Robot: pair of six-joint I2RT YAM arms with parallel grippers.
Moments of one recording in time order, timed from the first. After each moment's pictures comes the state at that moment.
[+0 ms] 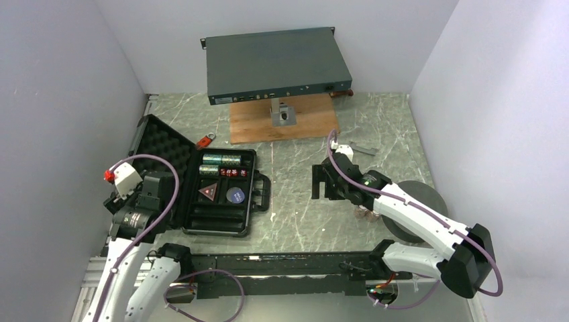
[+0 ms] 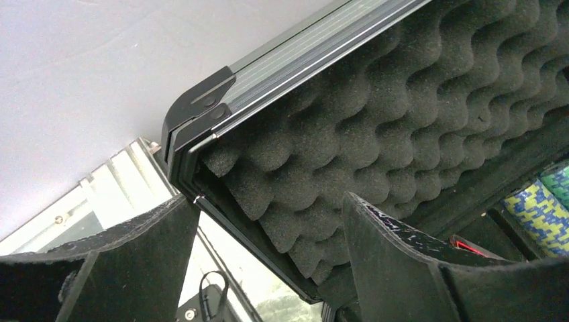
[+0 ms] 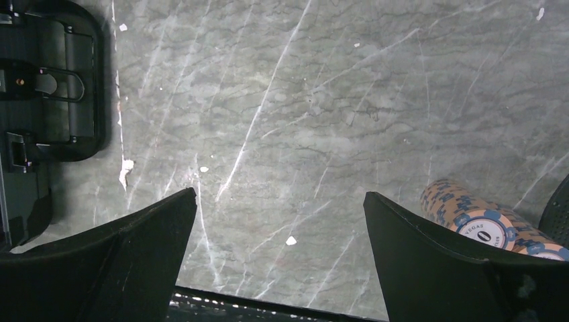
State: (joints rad) left arm -0.23 0.59 0.82 -1.16 -0.97 -0.79; right arm 0.73 1.11 0.85 -0.70 0.28 0.63
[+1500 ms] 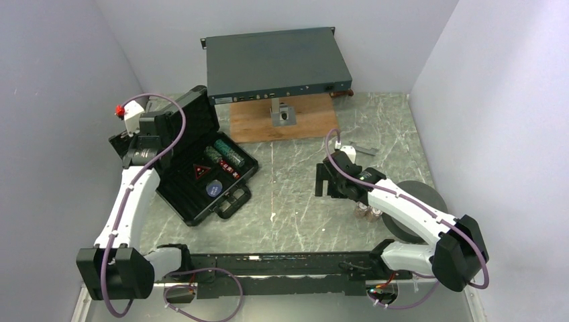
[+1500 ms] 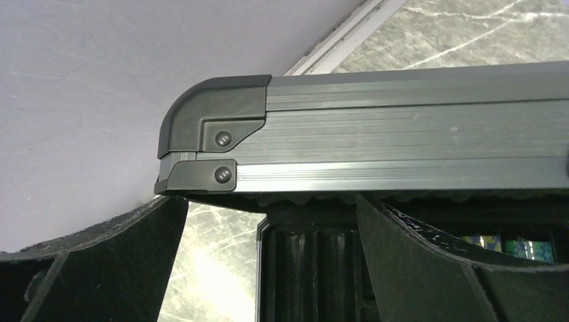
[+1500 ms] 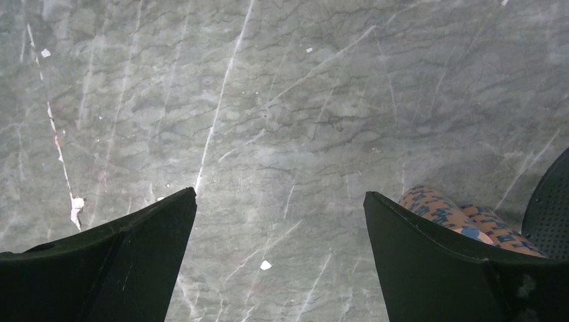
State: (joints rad) left arm 0.01 1.15 1.04 -0.50 -0.77 -0.36; right arm 0.65 1.18 0.81 -0.64 0.29 0.62
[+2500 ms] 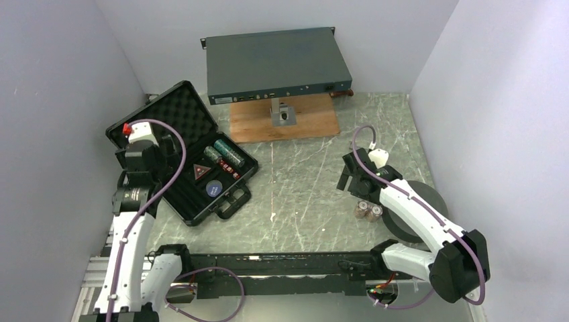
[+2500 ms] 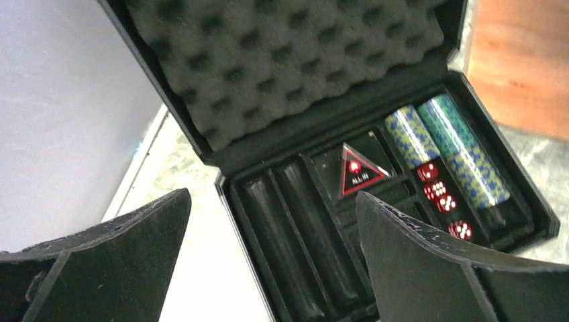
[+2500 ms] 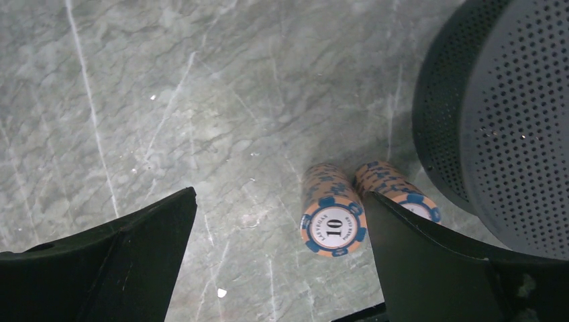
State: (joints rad) left arm 0.05 0.80 0.90 -0.56 -0.34 -0.17; right arm 0.47 1.13 0.80 -0.82 0.45 0.80
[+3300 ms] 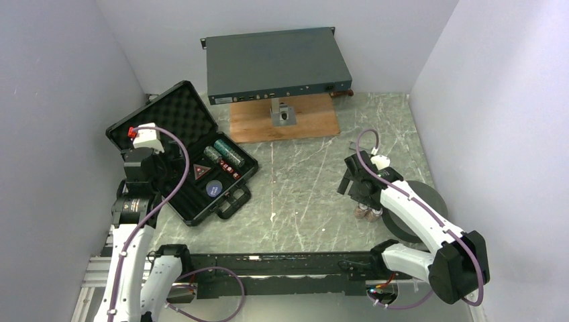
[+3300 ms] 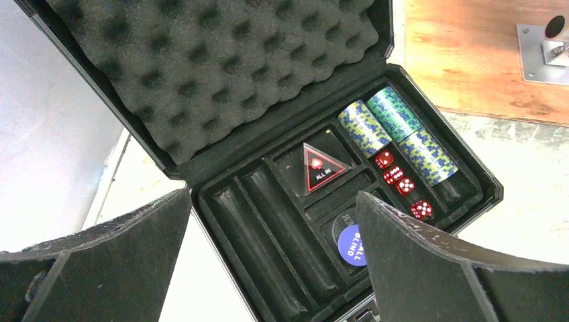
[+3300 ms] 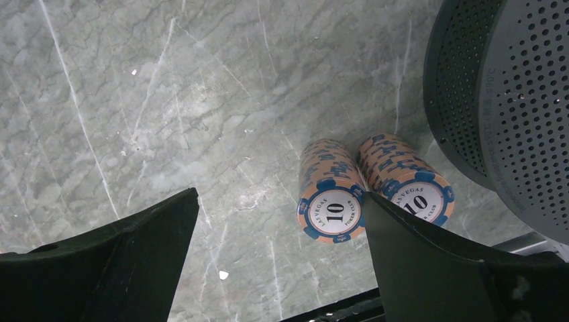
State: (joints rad) left arm 0.02 0.69 0.83 -0.54 -0.18 -0.13; right arm 0.43 1.11 0.77 -0.86 0.37 0.86
